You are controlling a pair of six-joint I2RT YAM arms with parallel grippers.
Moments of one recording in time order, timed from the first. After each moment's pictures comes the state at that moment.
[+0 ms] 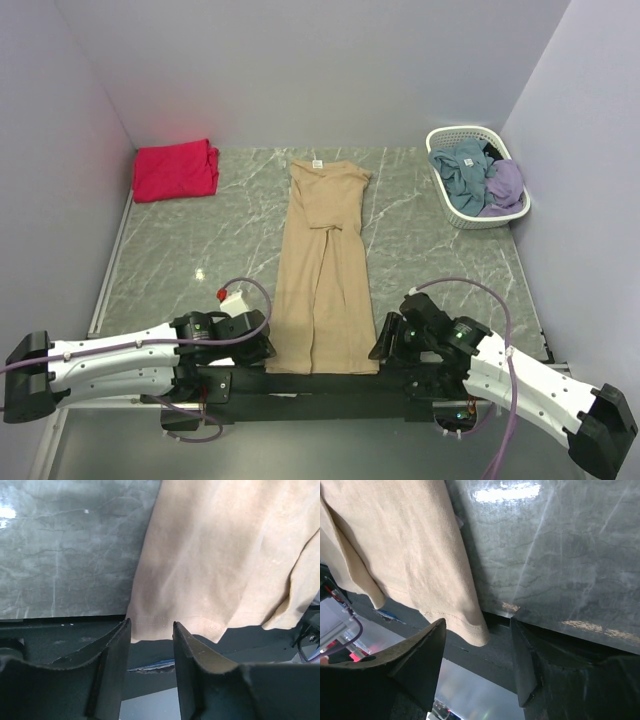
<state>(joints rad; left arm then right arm) -1.22 0.83 0.46 -0.74 -0.23 -1.51 0.79 0.63 0.26 -0.68 -0.22 1.12</state>
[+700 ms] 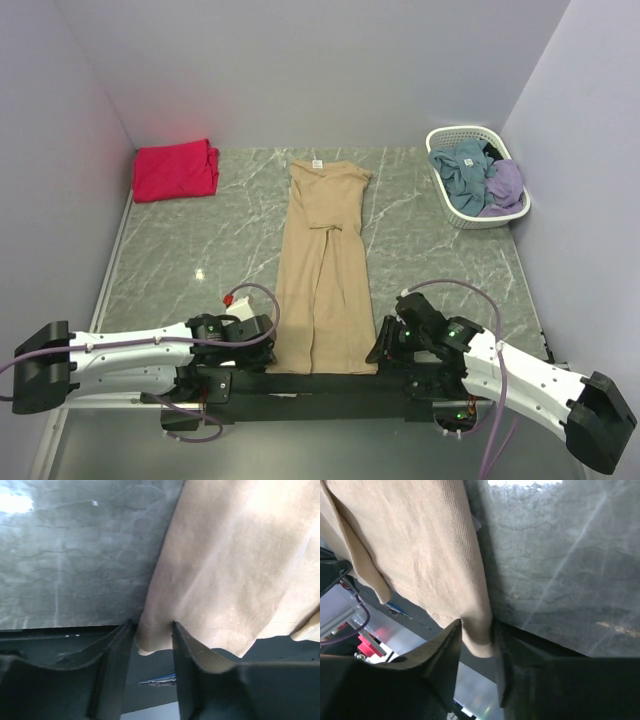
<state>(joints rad) -1.23 0.94 0.41 -0.66 -0.21 -1.51 0.79 0.71 0.21 -0.53 -0.31 1.12</state>
